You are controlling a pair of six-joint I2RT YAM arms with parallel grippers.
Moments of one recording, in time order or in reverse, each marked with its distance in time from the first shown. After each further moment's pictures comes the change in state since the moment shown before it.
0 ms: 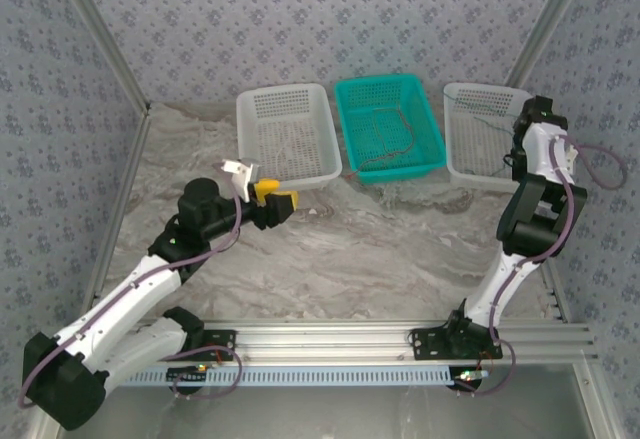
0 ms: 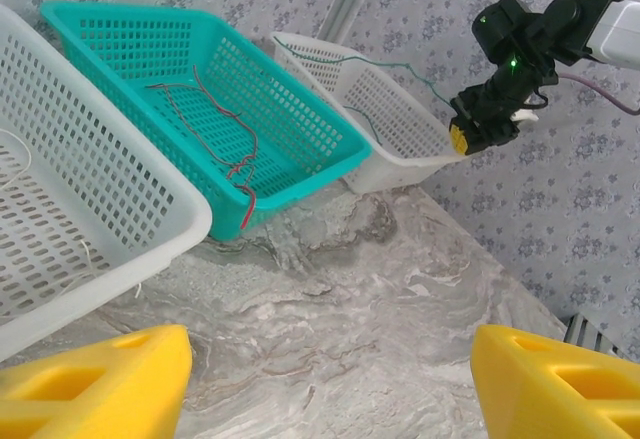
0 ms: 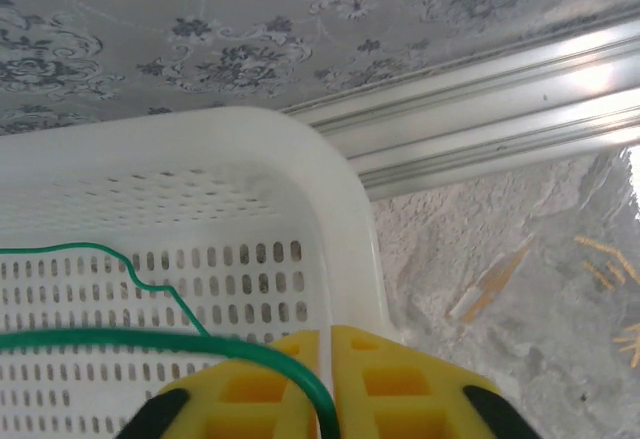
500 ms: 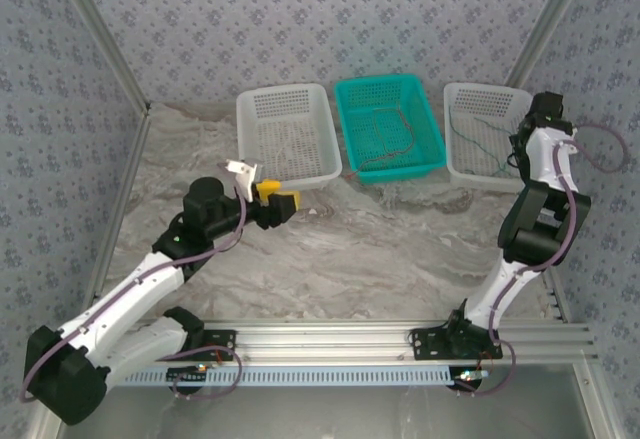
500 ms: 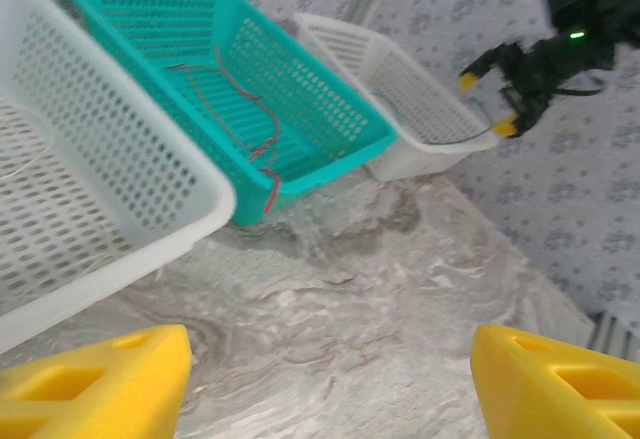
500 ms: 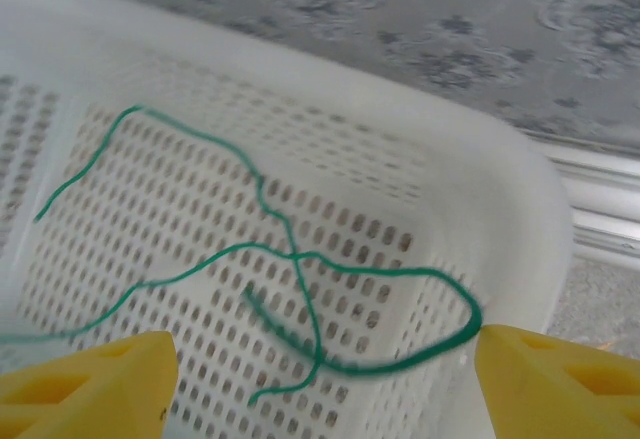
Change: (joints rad) left arm -0.007 0.045 0.006 -0.027 -0.065 0.020; right arm 0.004 -0.145 -0.142 0.286 -0.169 -0.496
